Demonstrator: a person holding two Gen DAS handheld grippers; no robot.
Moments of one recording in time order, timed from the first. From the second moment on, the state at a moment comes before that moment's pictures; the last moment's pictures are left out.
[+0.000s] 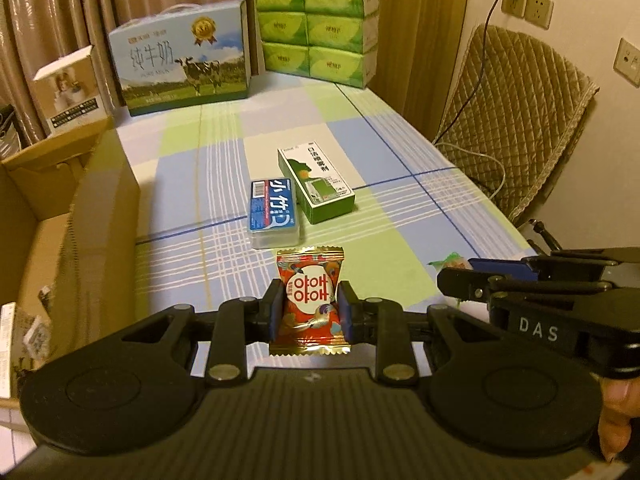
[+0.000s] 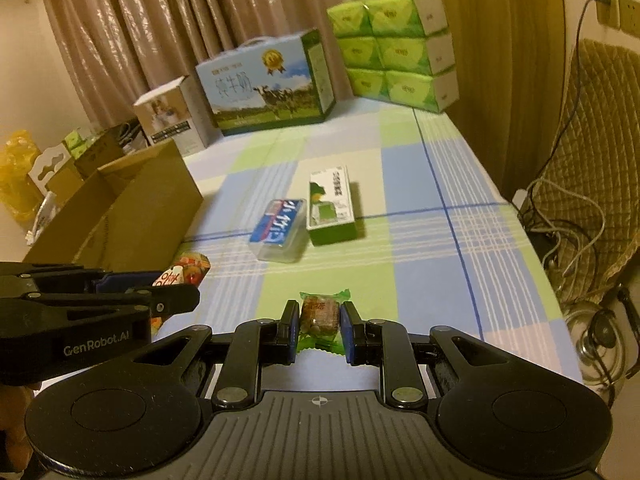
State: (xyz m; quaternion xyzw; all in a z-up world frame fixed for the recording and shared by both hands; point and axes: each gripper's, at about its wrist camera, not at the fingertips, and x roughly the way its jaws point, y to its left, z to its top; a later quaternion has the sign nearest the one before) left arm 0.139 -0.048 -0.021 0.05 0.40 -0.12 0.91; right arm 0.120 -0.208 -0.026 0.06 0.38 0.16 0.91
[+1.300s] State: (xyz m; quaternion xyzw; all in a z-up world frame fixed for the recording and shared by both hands) left arm 0.035 0.127 0.057 -0.02 0.35 -0.01 0.94; right arm 0.055 -0.046 0.036 -0.03 0.32 0.32 0.89
